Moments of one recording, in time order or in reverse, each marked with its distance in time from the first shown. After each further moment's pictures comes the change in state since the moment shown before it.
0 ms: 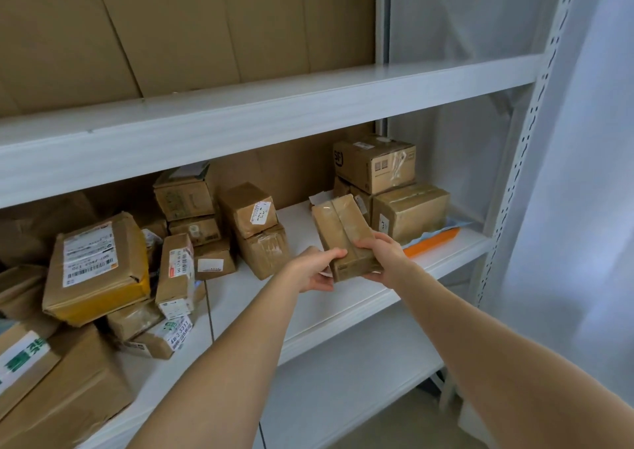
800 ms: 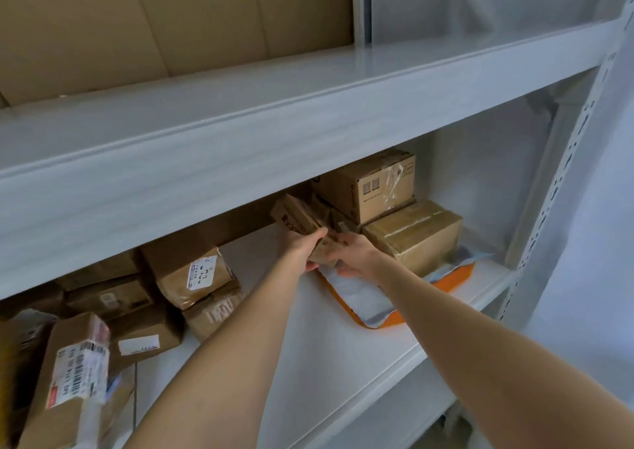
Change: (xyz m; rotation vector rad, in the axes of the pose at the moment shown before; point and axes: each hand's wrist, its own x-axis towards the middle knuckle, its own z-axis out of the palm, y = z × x) left_hand 0.199 0.092 0.000 -0.170 0.304 0.062; right_hand 0.178 -0.060 0.017 -0.477 -0.093 -0.011
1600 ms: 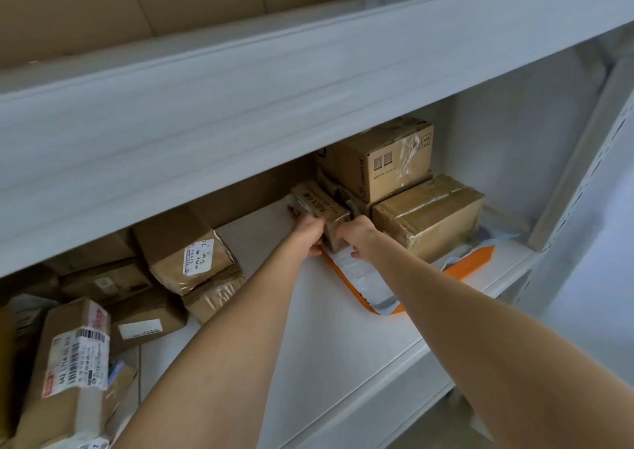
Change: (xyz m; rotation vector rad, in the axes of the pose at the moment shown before) left_hand 0.028 -0.013 0.009 0.278 -0.123 0.002; right_hand 0.028 0.000 0.014 -0.013 0.125 0.107
